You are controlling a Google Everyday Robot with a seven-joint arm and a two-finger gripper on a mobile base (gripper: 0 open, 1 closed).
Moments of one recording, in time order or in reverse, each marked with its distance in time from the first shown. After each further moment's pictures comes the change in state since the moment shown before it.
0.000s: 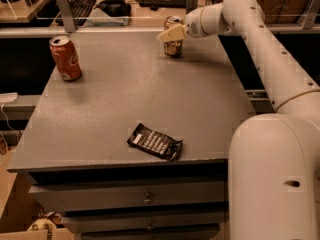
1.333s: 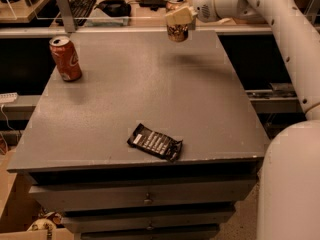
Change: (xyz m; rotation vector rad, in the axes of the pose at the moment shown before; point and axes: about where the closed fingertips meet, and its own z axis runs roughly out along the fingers) arm -0.061 0.034 -0.074 -0.054 -0.083 -0.114
